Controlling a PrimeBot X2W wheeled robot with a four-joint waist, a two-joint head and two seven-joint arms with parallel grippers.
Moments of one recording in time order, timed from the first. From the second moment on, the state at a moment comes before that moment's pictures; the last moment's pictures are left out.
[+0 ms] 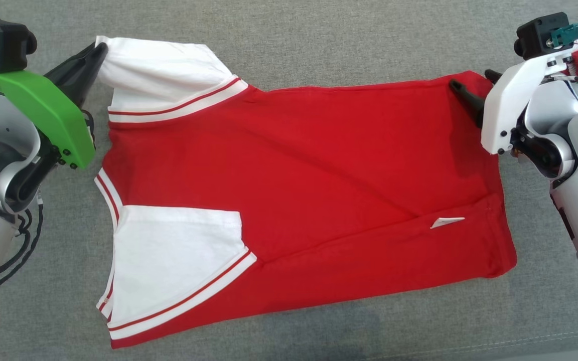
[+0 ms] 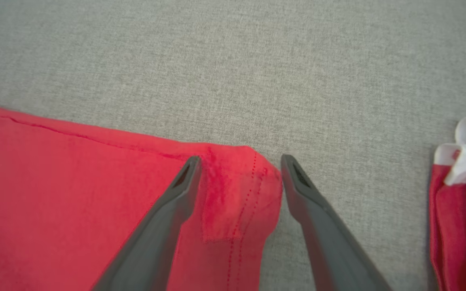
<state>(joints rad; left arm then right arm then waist) -0.88 0.62 -0.64 0.32 -0.86 -0.13 0.22 -0.81 -0.38 0.31 0.46 0.51 0.13 0.53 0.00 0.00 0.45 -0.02</state>
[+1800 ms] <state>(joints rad) -0.10 0.80 -0.68 -0.27 -0.93 0.16 -0.22 -0.26 -0.40 0.21 0.08 0.60 0.13 0.27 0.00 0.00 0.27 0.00</state>
